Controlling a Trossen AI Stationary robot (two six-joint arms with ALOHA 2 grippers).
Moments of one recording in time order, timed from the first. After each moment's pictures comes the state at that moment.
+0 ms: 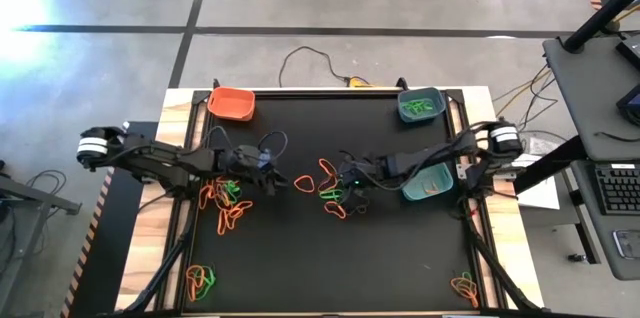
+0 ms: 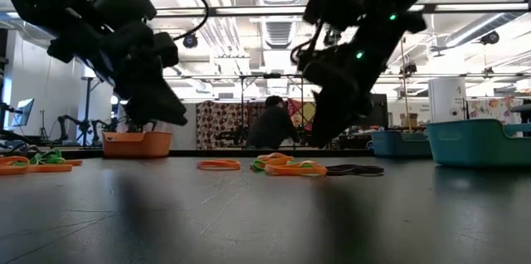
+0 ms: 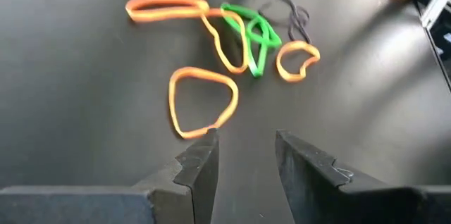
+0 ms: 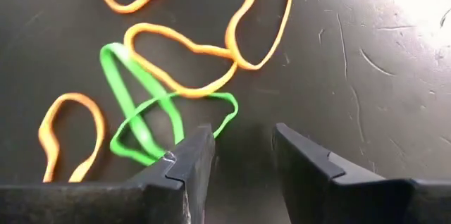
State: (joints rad) left arm 0.08 1.24 0.36 0.25 0.12 -0.42; right arm 0.03 1.77 0.99 -0.25 0.23 0.47
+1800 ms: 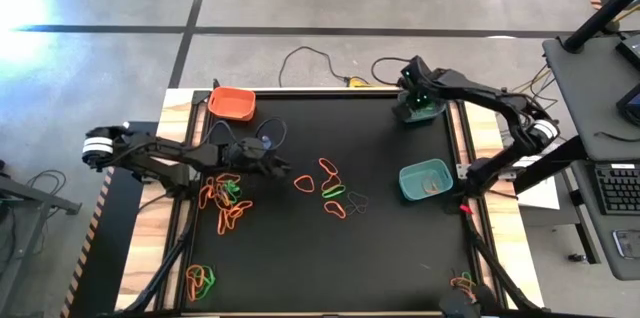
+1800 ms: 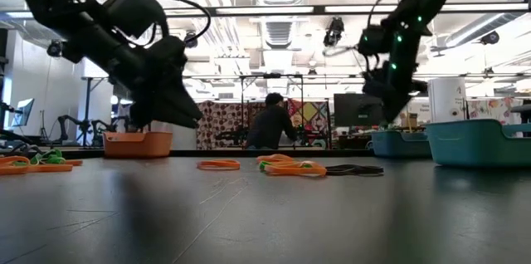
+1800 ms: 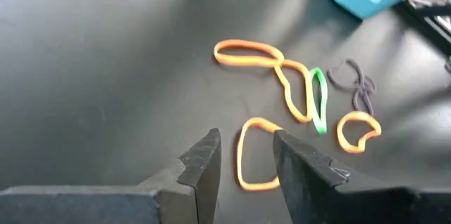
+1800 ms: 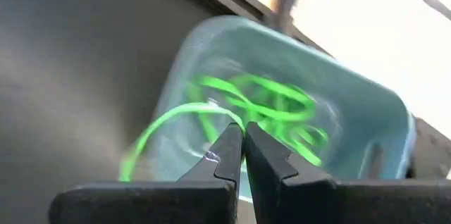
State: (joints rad) left arm 0.17 1.29 0.41 0.27 -0.04 -0.58; right arm -0.91 1.51 1.00 -0.68 0.20 0.04
